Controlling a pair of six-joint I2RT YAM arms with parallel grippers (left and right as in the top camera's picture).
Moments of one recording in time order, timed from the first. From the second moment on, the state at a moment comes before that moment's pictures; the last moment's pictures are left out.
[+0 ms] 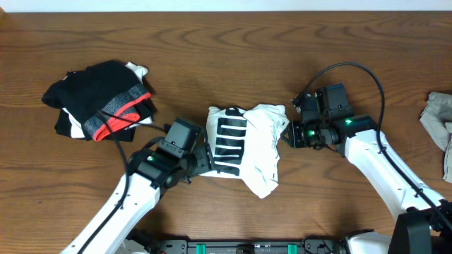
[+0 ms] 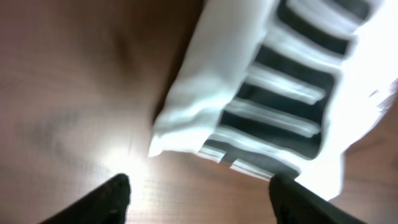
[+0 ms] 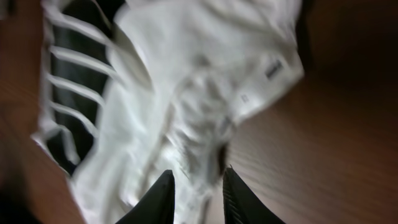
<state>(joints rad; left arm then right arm) -0.50 1.17 0.78 -0.75 0.09 -0.74 0.24 1.48 0.90 -0.58 -0.42 0.20</state>
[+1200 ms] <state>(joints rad) -0.45 1.49 0.79 -0.35 0.05 -0.35 0.37 1.68 0.90 -0.47 -0.48 0.39</state>
